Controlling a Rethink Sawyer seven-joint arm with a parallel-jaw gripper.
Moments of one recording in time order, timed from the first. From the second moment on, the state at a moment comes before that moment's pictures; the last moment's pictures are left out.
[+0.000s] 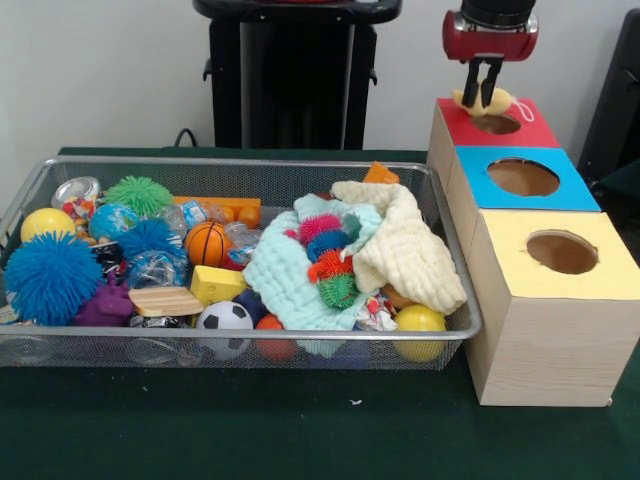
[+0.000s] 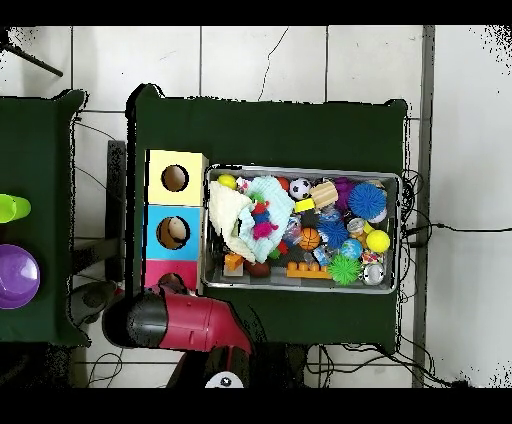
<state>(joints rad) 0.18 -0.81 -0.13 2.07 0.25 0.44 1.58</state>
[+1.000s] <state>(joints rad) 0.18 -0.84 -0.14 2.06 0.28 0.53 1.58</state>
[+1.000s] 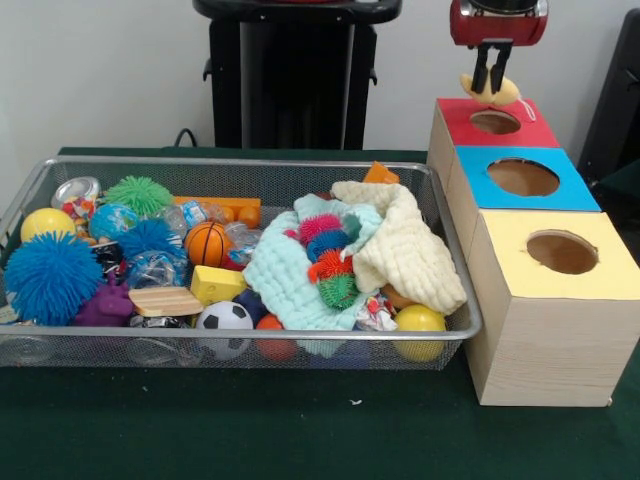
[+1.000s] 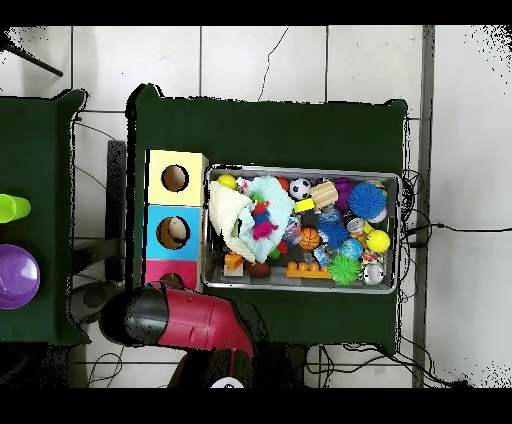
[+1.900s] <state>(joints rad) 0.20 -0.84 -0.17 2.04 0.28 0.49 1.58</state>
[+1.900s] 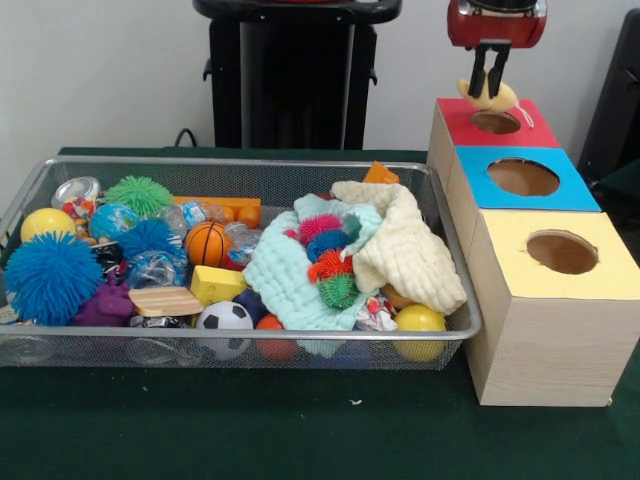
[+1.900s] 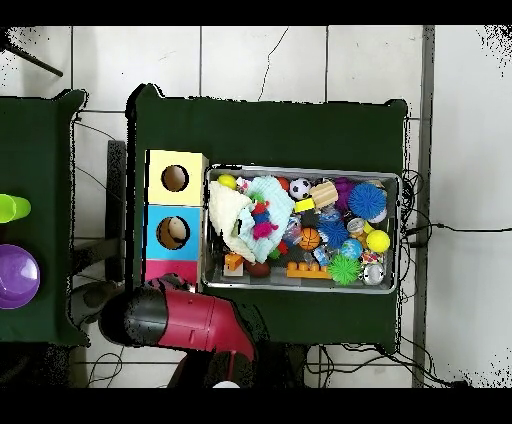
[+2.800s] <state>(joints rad) 0.25 -0.80 -0.25 1.99 0.25 0.47 1.58</state>
